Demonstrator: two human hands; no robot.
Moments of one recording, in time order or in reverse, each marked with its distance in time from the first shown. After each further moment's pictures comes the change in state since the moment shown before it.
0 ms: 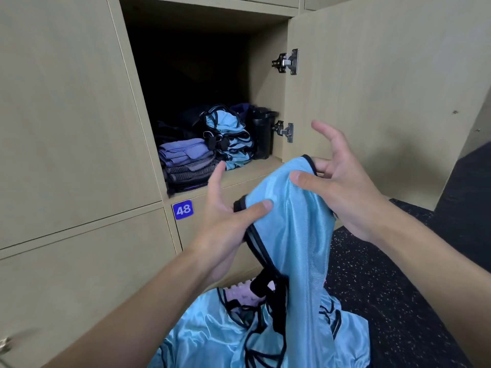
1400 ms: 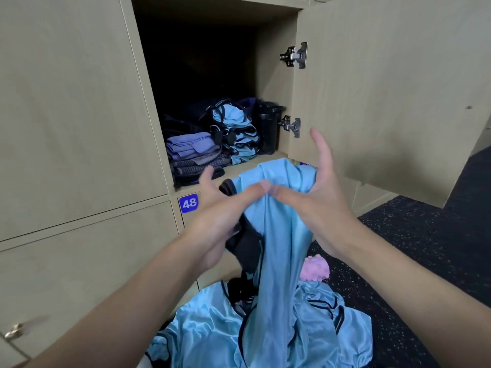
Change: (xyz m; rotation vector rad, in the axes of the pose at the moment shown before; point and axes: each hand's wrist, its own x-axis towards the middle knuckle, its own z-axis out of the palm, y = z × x) left_hand -0.003 0.020 -0.006 0.181 0.163 -0.141; right_hand -0.002 0.035 0.041 -0.076 0.157 -0.104
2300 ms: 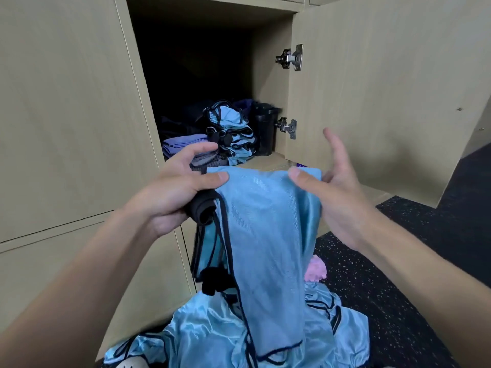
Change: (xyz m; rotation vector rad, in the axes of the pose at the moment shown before) left_hand 0.020 0.038 -0.046 0.038 -0.145 0.094; right_hand 0.006 -0.007 -0.032 0.221 -0.096 0.133
